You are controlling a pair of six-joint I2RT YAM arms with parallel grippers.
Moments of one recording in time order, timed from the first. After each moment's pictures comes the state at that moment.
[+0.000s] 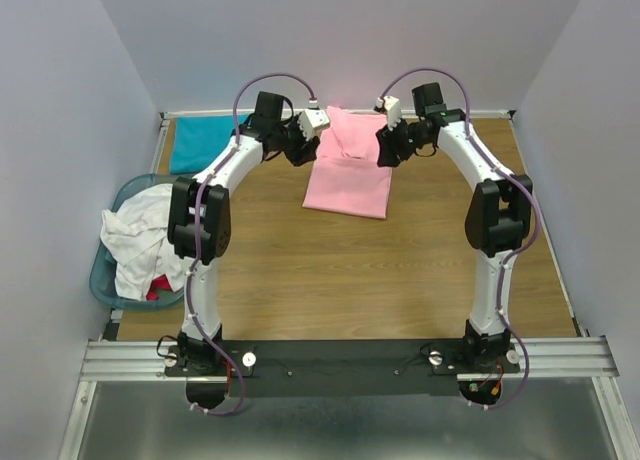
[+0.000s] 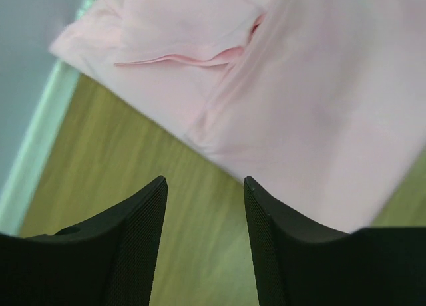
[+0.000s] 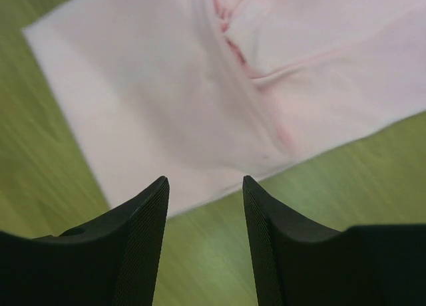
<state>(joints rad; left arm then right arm) -0.28 2.13 1.81 -0.38 0.59 0.72 0.22 2.15 1.96 -0.75 -0.51 -0.57</state>
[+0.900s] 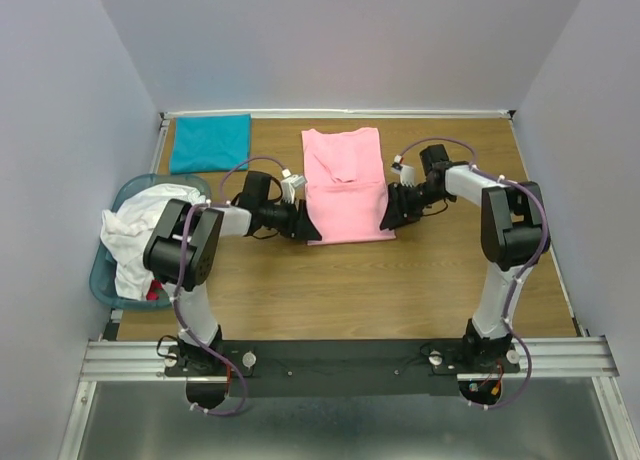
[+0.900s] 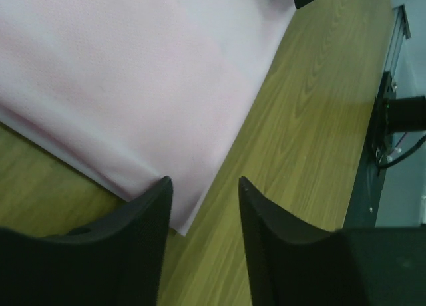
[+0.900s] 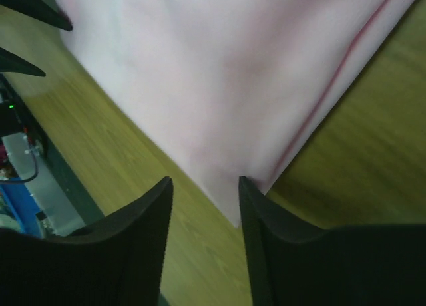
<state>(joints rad) -0.29 1.90 0.91 0.18 0.93 -0.19 0.17 2.02 1.32 -0.62 -0.76 -0.09</state>
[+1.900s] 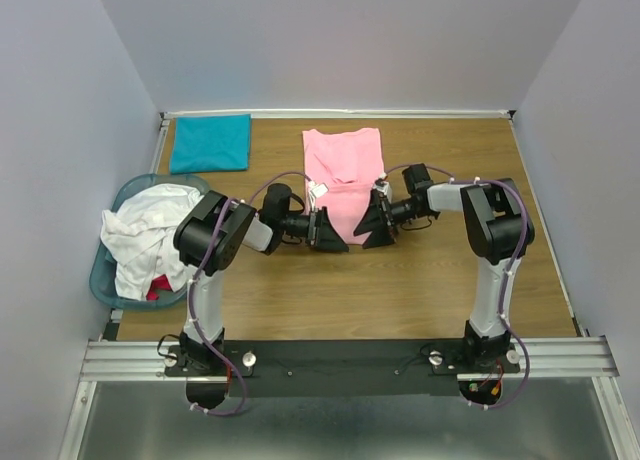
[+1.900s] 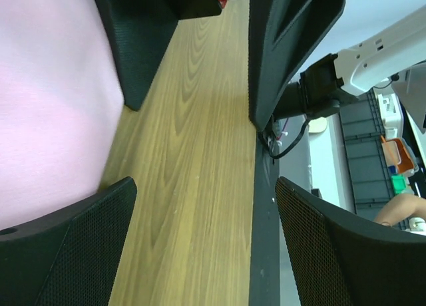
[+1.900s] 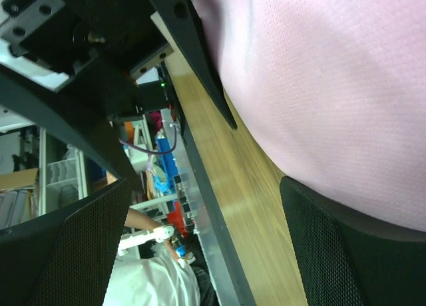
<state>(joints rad) -0.45 2.04 0.80 0.87 1.16 -0.76 0.26 2.07 1.15 -0.34 -1.19 0.29</state>
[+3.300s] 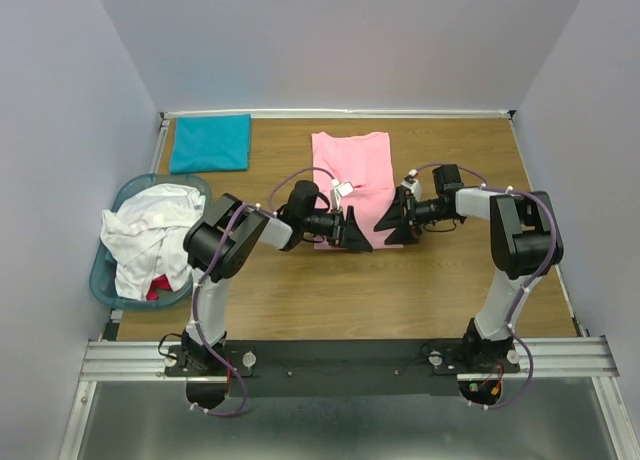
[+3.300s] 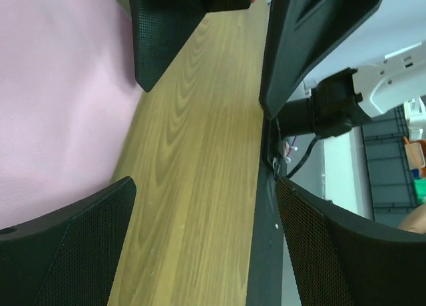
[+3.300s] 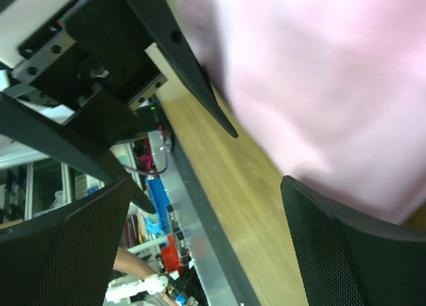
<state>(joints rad) -0.59 2.02 0.92 0.71 1.02 -0.73 0.11 1.88 1.01 -0.34 -1.13 0.28</state>
